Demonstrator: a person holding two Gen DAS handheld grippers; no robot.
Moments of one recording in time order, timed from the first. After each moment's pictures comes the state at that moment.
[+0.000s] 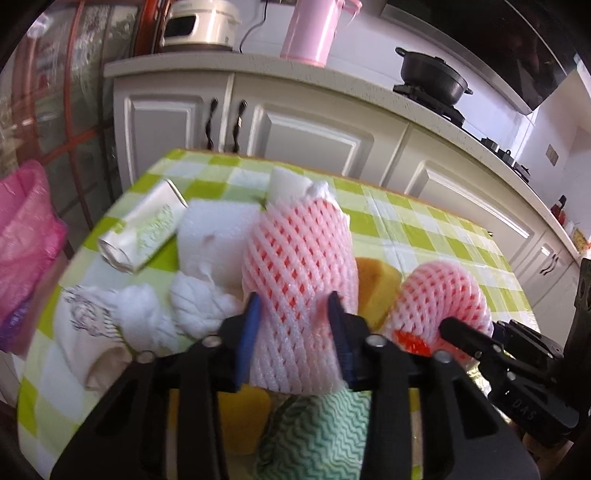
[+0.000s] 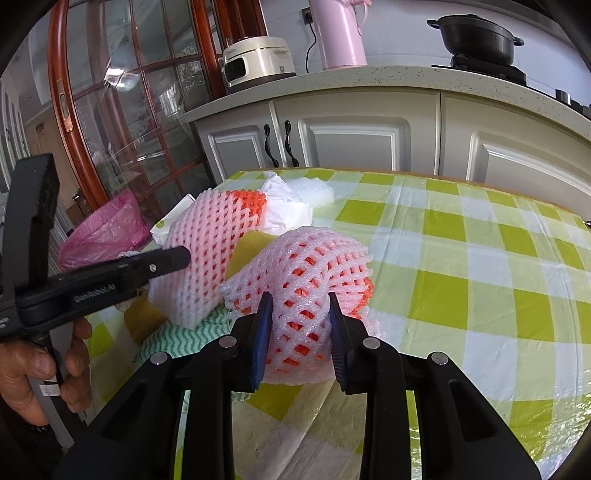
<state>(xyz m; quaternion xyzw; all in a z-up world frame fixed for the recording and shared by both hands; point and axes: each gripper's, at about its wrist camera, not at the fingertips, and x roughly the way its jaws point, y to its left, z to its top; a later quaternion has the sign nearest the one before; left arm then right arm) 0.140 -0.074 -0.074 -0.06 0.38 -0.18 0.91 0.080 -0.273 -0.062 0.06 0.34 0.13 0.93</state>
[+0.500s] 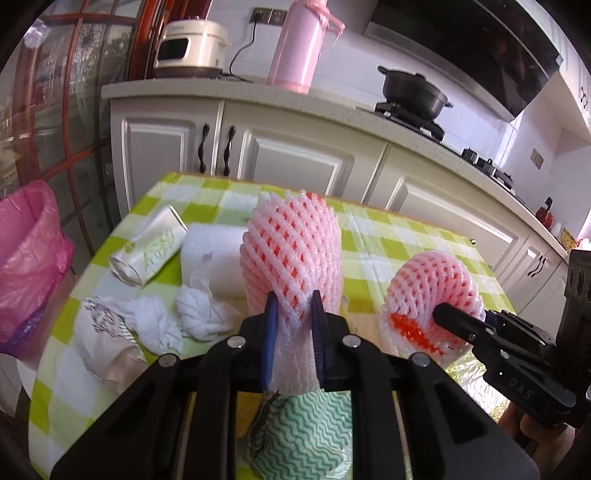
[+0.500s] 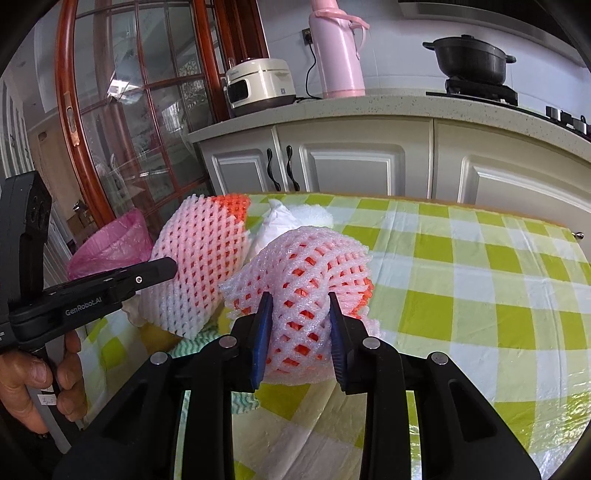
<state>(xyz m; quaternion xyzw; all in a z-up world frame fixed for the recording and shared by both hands) 0.106 -0.064 -0.035 -0.06 0.33 -0.19 0.92 0.061 -0.275 -0.033 0.06 0.30 0.12 0.94</state>
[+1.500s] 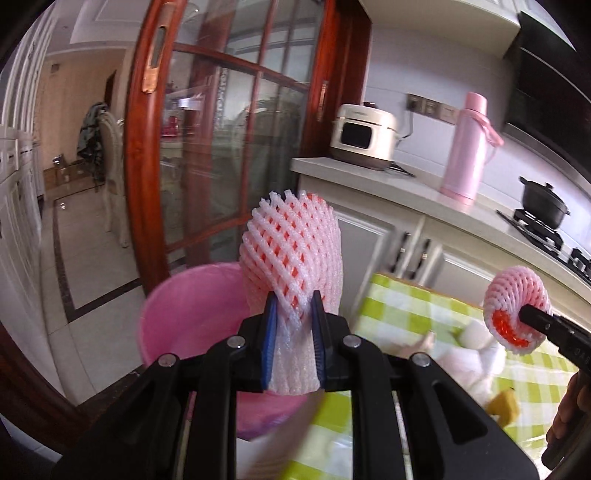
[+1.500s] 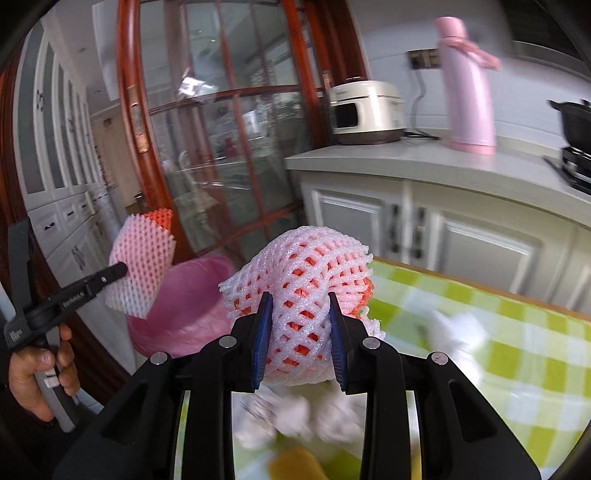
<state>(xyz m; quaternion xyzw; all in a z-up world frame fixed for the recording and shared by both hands) 0.114 0.204 0.053 -0.09 0.24 0.06 0.97 0.166 -0.100 0.050 0.04 0.26 0.27 0.93</state>
